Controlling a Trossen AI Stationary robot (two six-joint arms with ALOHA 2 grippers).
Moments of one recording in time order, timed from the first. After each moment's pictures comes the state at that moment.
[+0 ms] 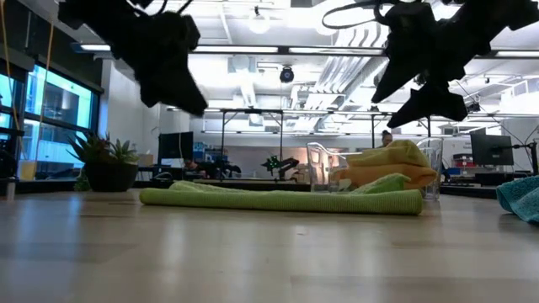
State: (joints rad) left arm 0.06 1.21 0.68 -0.19 -0.27 -0.41; right arm 0.18 1.12 0.63 -0.27 0.25 1.05
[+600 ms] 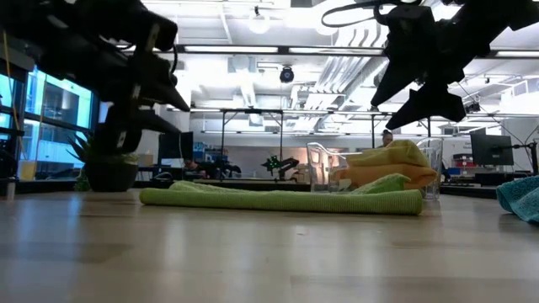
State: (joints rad) left arm 0.06 1.20 0.36 0.30 0.11 -1.18; right arm 0.20 1.13 0.63 -0.27 0.29 1.02
